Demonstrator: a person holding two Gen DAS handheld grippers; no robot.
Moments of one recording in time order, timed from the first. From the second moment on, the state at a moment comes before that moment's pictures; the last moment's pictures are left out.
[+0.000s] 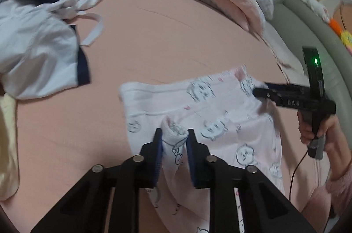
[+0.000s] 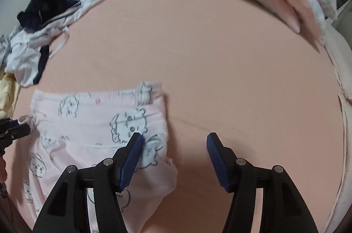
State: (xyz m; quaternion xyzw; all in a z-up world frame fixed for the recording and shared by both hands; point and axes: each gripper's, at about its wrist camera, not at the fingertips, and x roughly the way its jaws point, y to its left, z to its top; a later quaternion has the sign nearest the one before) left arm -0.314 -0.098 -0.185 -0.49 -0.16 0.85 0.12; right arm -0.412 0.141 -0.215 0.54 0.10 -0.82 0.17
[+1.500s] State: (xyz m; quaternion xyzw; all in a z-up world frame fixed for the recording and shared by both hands) left arm -0.341 -0.141 -0.185 -0.51 -0.11 0.85 0.07; right arm -0.424 0.104 -0.231 0.51 0.12 -0.84 0.14
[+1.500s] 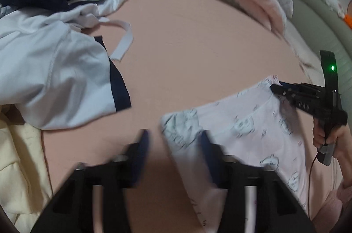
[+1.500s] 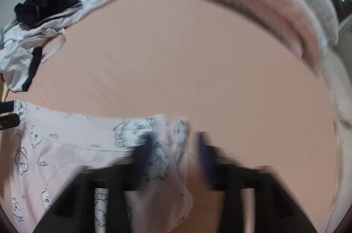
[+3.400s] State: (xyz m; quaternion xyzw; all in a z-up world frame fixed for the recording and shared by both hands) left arm -0.142 0.014 -0.156 -0.51 0.07 0.83 0.19; right arm -0.148 0.204 -0.197 0.52 0.03 -0.83 0.19
